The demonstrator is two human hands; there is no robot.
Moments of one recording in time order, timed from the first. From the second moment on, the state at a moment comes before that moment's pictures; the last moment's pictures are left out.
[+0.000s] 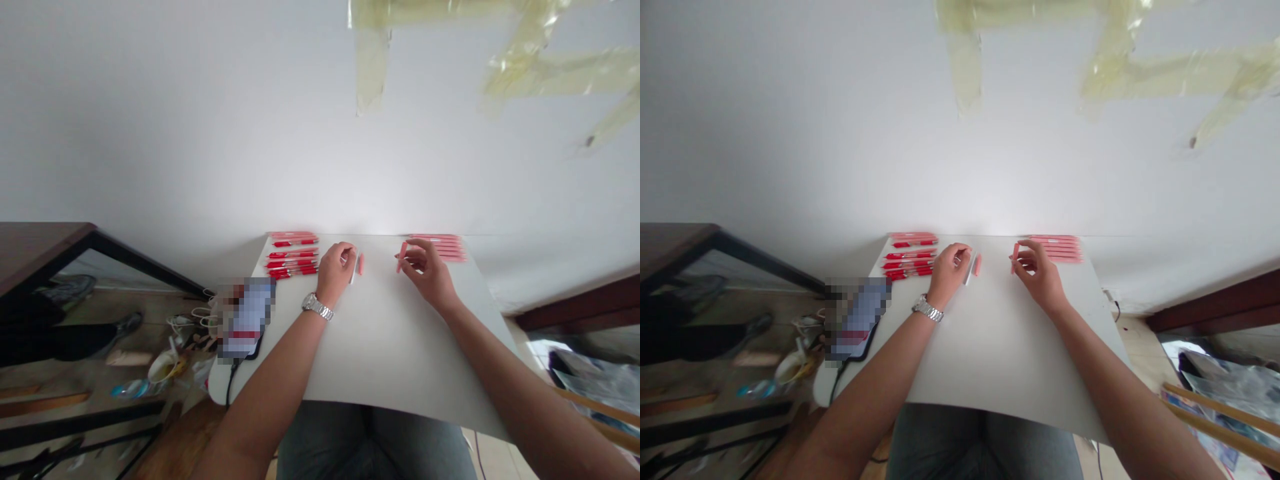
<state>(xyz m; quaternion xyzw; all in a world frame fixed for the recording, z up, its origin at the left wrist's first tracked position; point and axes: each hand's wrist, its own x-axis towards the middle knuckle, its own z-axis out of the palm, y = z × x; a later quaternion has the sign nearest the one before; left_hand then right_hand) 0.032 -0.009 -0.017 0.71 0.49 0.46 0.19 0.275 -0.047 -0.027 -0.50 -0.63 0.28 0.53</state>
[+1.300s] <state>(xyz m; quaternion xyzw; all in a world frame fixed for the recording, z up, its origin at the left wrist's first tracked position) 0.035 -0.007 -0.021 0.70 0.51 0.45 0.21 0.275 -0.048 -0.027 -0.51 -0.64 0.26 0.51</state>
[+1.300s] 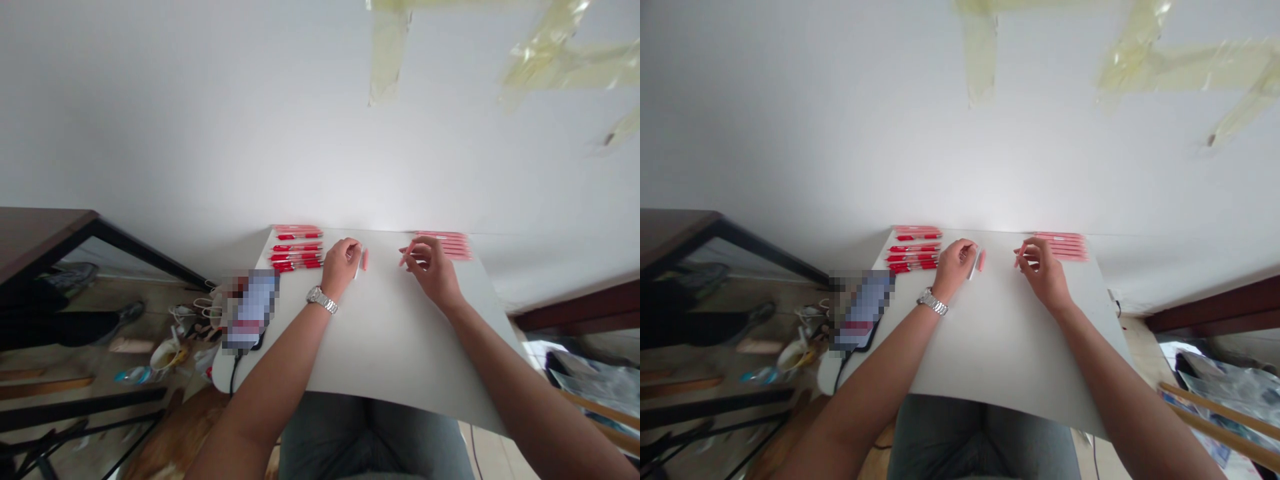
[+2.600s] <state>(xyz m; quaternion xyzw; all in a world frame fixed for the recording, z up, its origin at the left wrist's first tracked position) 0.035 -0.006 -0.021 0.70 0.52 0.44 0.23 0.279 -0.043 -0.025 -0.48 -0.62 0.19 0.59</state>
